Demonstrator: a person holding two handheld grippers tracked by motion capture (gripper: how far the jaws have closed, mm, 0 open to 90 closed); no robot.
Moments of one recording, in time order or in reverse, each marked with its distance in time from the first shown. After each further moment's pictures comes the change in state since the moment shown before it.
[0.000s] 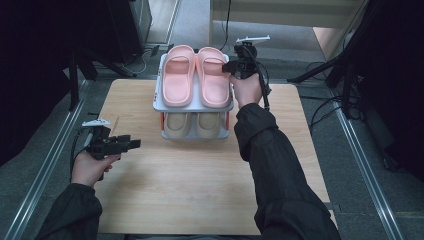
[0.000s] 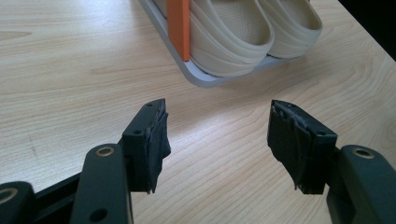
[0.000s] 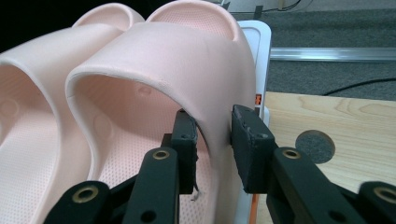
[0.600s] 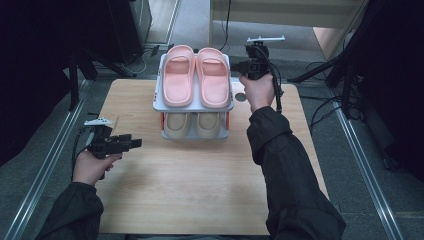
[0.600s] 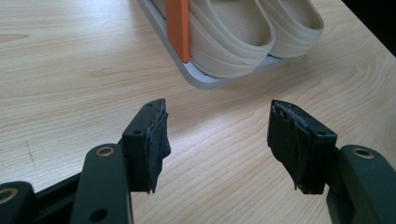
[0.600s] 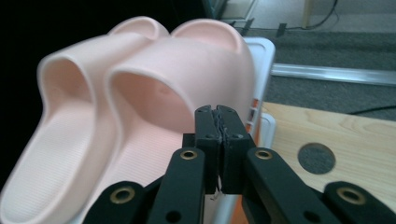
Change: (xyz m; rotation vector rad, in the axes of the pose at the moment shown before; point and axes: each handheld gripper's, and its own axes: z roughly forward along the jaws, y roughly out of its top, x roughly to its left) left arm -0.001 0.003 0.004 0.005 0.002 0.008; right arm -0.021 -0.004 -0.028 -0.045 0.105 -0.062
